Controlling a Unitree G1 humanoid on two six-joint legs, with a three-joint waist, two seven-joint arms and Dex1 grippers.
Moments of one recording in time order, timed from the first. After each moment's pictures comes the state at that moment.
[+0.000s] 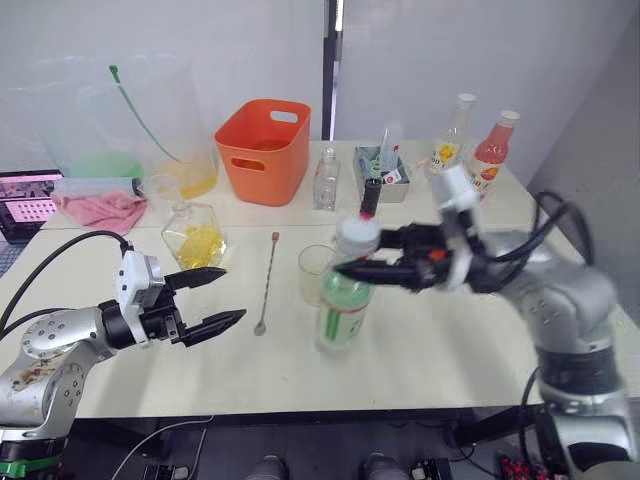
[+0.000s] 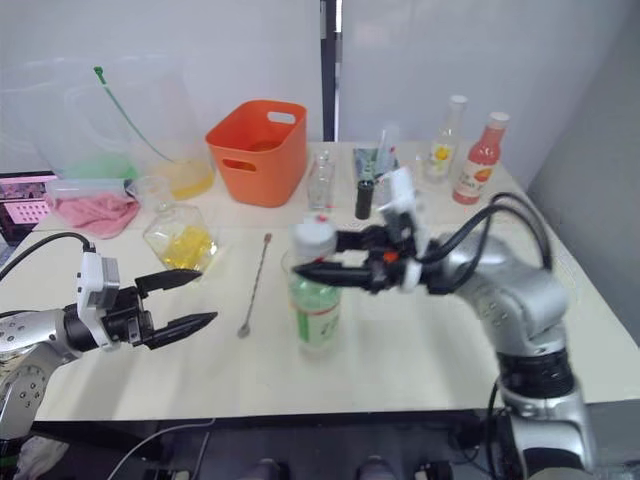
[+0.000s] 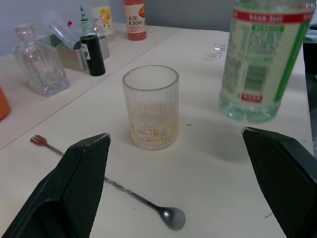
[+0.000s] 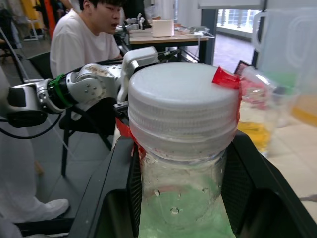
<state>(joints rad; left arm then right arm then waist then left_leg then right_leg) -0.11 0.79 0.31 -0.26 -0.66 0.35 -1.10 -0.68 -0.53 0.05 -0.37 0.77 0.74 1.00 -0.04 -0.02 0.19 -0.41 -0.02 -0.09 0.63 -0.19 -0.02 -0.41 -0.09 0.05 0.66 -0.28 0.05</state>
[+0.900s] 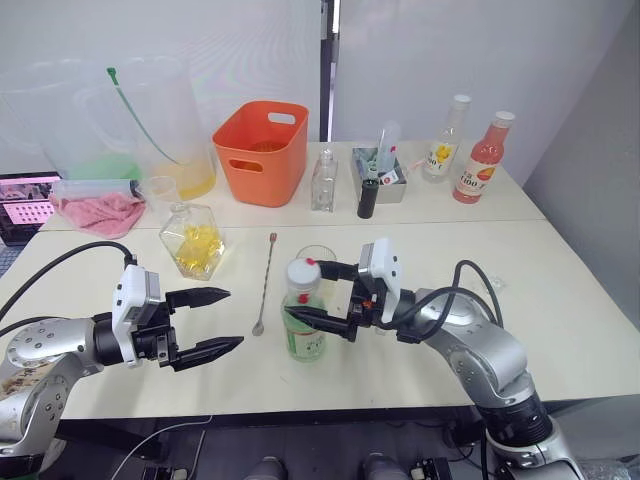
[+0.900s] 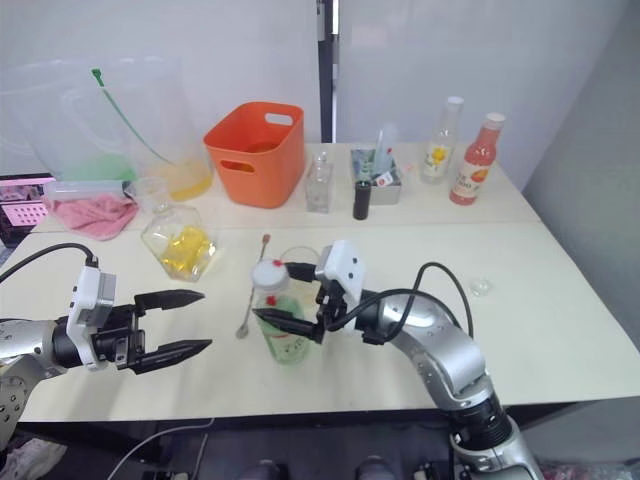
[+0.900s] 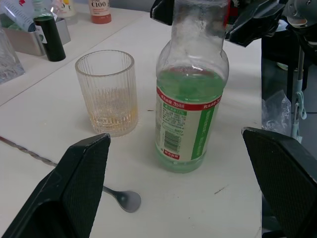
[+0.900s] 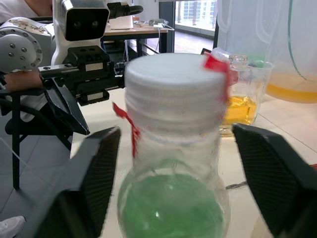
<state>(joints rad) -0.03 0.86 0.34 -0.33 -0.71 0.42 -1.18 -0.49 -0.38 0.20 -0.40 0.52 0.53 0.81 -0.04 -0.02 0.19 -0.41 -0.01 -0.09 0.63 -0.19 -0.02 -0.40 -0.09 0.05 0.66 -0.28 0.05</state>
